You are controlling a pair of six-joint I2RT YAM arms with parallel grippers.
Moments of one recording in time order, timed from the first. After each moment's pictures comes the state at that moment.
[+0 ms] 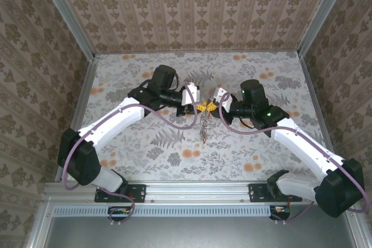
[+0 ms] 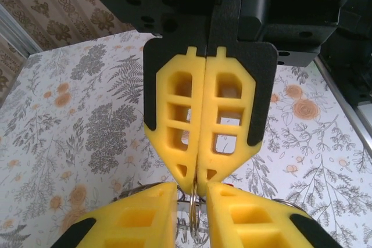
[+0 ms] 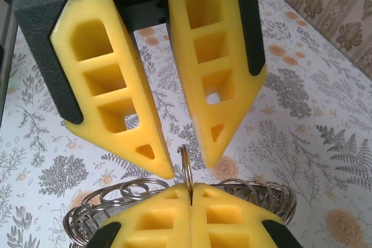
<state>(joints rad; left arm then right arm) -0.70 1.49 1.24 -0.40 0.79 0.75 0.46 1.16 0.90 -0.28 -0.57 -0.47</state>
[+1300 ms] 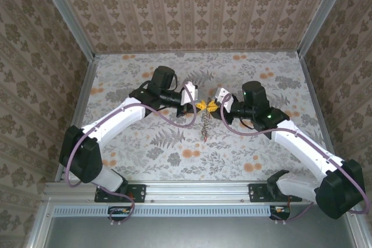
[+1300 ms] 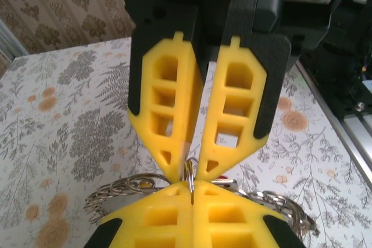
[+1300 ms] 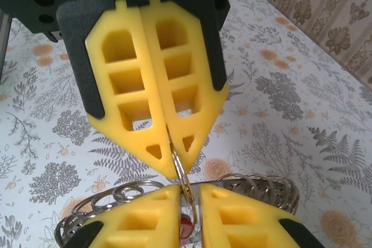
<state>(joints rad) -0.67 1.51 1.18 -0.30 0.90 0.68 0.44 1.15 0.84 -0.19 -0.58 -0.44</state>
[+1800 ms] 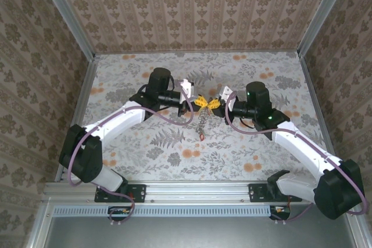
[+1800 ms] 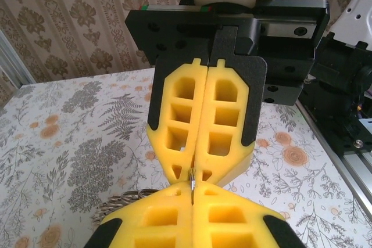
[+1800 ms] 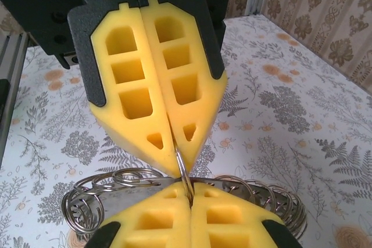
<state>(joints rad) -0.65 1.51 1.08 -0.01 1.00 0.50 0.40 1.14 0.79 -0.07 -0.66 -0.36</state>
